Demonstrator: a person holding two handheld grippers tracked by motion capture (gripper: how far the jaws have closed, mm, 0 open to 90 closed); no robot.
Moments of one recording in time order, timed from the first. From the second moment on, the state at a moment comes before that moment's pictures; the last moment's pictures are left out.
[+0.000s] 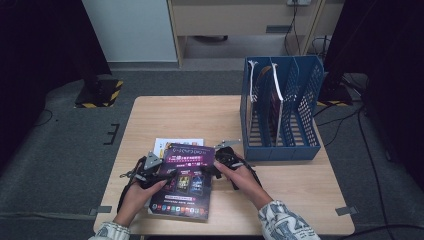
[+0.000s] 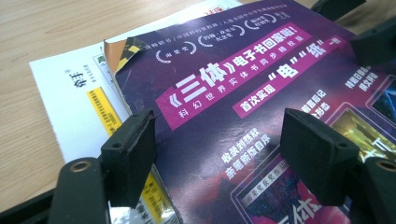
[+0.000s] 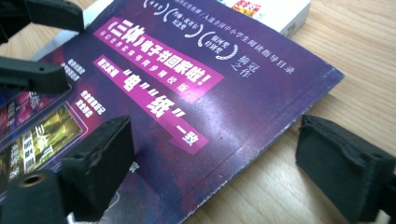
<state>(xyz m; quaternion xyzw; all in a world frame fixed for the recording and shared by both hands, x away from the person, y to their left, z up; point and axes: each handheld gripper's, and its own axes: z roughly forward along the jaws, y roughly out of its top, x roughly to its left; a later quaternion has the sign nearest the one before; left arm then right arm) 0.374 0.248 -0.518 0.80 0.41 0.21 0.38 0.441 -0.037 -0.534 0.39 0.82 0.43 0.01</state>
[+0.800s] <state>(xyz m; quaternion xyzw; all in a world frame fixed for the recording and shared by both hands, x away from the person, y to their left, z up) 0.372 0.265 -0.518 0.80 0.41 0.20 0.38 0.444 -0.012 -0.529 0.37 0.82 0.44 0.01</state>
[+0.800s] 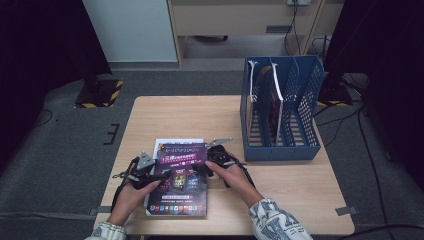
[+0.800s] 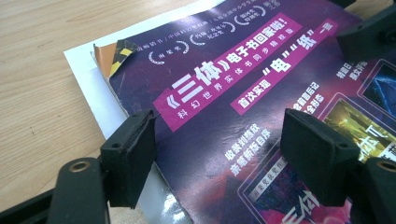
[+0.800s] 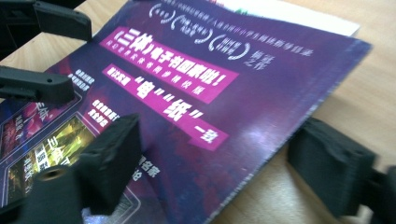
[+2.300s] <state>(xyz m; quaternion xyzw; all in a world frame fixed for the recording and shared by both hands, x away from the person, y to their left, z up) 0.377 0.277 -0.509 0.76 0.44 0.21 0.42 0.430 0.024 -0.502 0.35 0.80 0.49 -0.02</state>
